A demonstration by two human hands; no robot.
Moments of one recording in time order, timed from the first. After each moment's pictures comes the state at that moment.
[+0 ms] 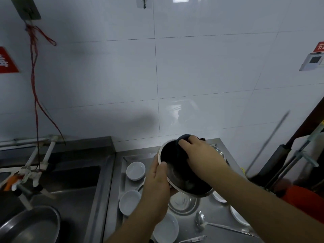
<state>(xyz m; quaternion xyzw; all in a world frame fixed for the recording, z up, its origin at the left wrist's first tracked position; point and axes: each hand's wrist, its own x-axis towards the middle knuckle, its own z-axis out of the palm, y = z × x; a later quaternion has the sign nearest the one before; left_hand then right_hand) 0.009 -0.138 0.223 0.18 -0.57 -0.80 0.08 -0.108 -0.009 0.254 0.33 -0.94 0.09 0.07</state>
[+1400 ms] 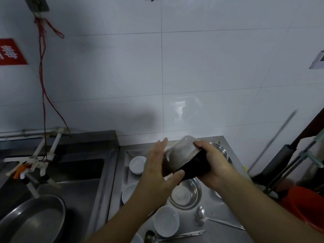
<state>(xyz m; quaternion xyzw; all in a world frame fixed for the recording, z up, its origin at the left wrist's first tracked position) 0.030 -0.165 0.224 0.05 -0.86 -0.48 0.14 -0.075 -0.005 0.260 -0.11 -0.48 0.81 -0.31</state>
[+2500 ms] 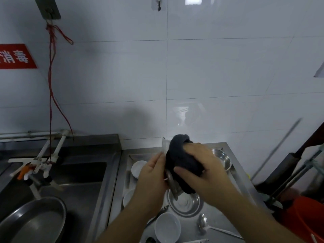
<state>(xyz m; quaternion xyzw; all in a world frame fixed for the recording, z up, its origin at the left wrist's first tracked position) 0.027 -0.159 0.254 0.16 -0.52 -0.83 0.12 -0.037 -0.002 0.277 0.39 -0.77 0.49 0.06</state>
